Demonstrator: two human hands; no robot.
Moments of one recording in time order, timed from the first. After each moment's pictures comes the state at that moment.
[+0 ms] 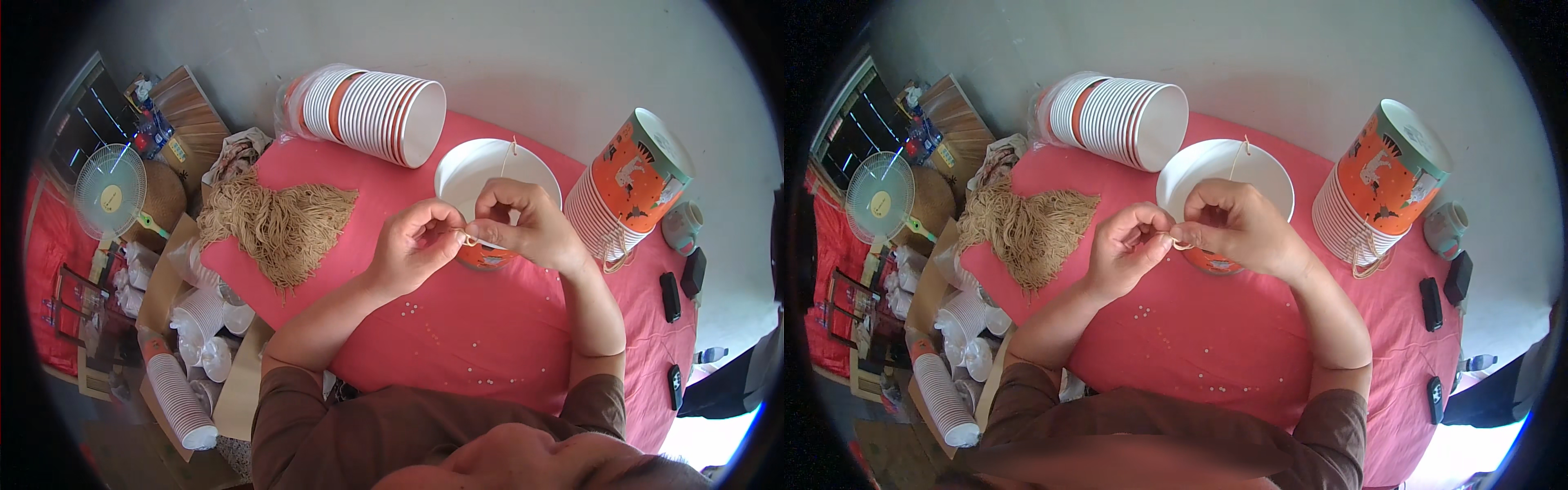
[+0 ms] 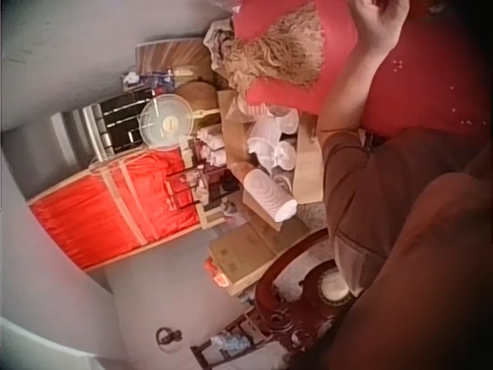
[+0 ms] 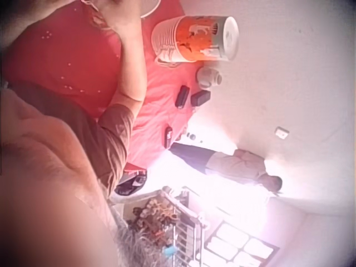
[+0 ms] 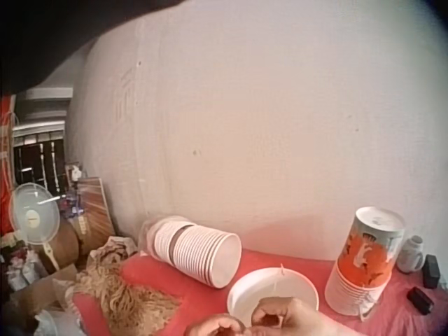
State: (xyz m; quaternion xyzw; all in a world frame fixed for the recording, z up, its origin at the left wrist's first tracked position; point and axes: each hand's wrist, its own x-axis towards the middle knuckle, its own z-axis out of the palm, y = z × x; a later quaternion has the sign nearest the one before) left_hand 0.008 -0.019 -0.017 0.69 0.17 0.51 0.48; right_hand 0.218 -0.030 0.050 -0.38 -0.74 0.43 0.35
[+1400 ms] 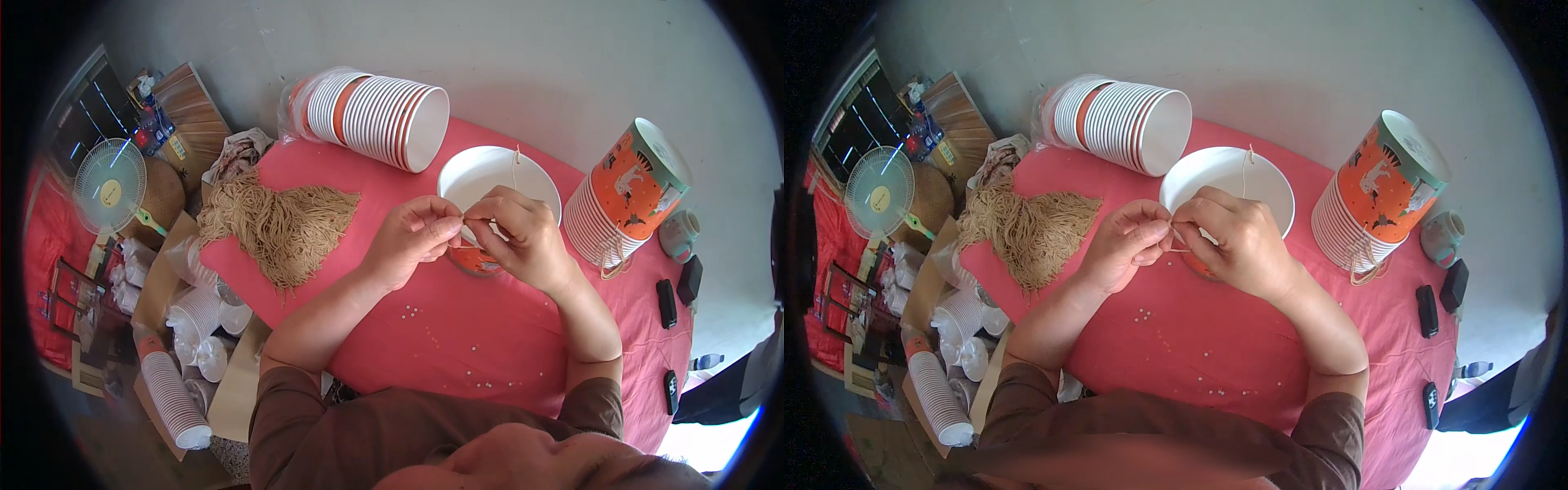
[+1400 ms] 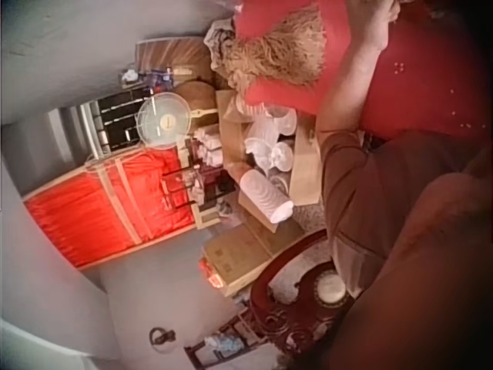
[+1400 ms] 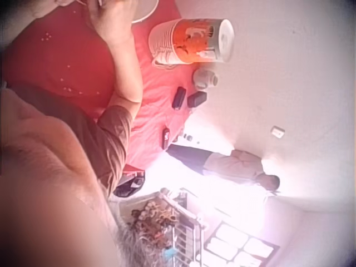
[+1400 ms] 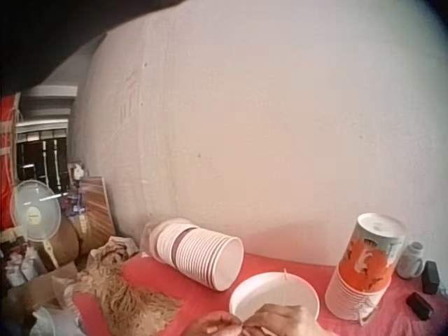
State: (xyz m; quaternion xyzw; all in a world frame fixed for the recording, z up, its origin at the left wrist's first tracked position) left_hand -0.001 -0.010 -0.009 0.50 0.15 0.44 0.73; right_hand 0.200 -0.034 0.039 -0.29 -0.84 0.05 0.46
